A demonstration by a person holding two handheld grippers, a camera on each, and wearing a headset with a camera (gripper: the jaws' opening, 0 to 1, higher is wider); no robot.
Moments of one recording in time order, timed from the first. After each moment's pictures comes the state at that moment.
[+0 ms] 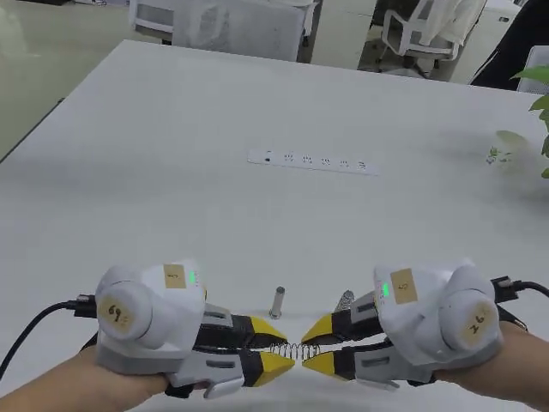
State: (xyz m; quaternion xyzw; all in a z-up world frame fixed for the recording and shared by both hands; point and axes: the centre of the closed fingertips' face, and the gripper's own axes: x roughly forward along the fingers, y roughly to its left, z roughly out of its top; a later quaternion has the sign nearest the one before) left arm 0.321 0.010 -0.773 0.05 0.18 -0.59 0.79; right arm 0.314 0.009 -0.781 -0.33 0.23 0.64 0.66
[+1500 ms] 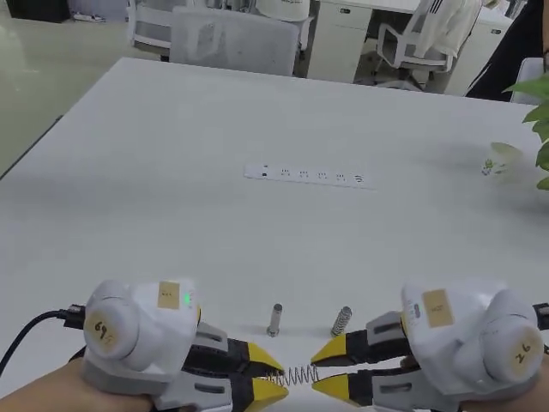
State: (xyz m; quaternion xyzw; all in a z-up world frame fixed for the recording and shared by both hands) left arm 0.307 0.011 -0.769 0.08 0.19 -0.62 0.75; right arm 0.304 0.000 -0.759 -0.30 0.21 0.64 0.68
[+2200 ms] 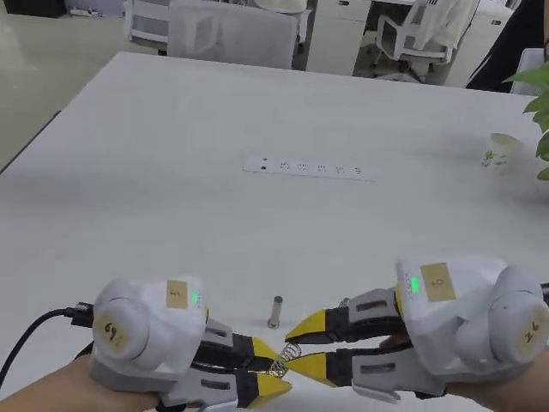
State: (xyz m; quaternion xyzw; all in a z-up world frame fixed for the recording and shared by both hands) left arm 0.305 0.007 -0.772 0.10 0.18 -0.62 0.76; right arm 0.301 0.035 -0.731 -0.26 0.16 0.65 0.69
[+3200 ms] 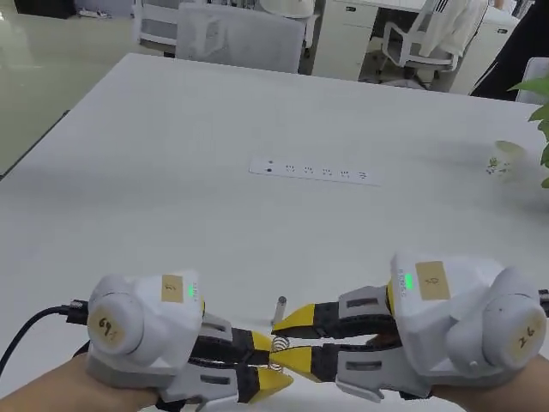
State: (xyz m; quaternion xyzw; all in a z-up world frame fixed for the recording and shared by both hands) left arm 0.305 0.014 -0.762 0.08 0.17 -0.61 0.77; right arm 0.297 0.050 -0.719 -0.25 0.15 0.64 0.71
